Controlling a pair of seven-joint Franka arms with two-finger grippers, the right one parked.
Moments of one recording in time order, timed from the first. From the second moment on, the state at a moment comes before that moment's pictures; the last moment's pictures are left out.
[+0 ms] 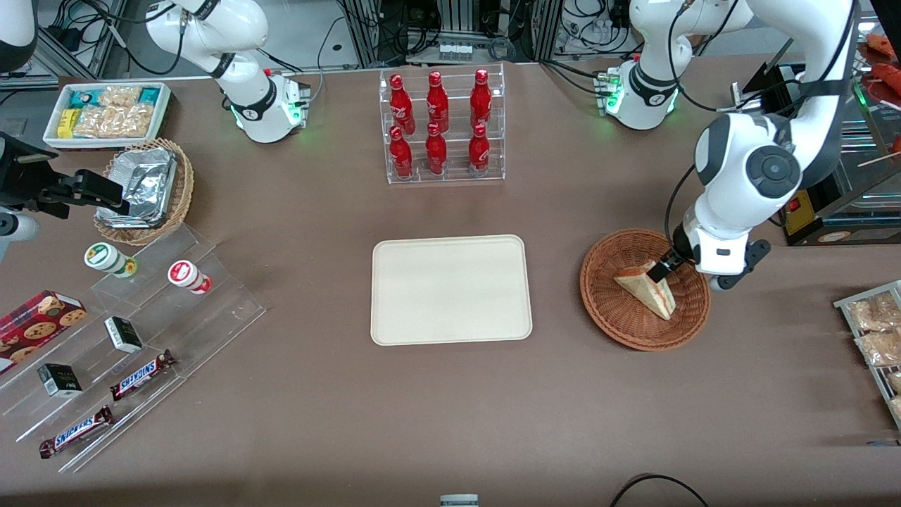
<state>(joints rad) -0.06 0.08 -0.12 -2.22 0.02 2.29 -0.88</state>
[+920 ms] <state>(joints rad) -0.06 0.25 -0.12 -2.23 0.02 2.44 -0.93</state>
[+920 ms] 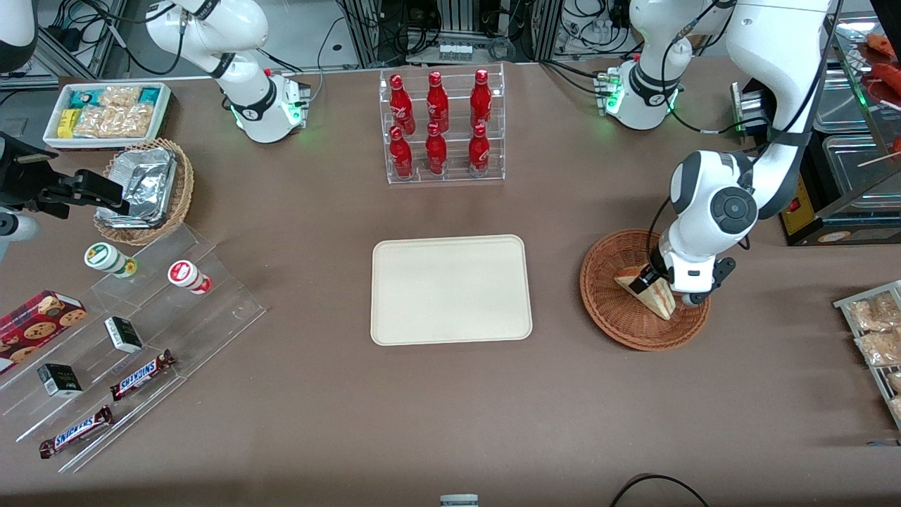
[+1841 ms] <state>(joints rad) -0.24 0.09 -0.14 -1.85 0.09 1.97 -0.95</state>
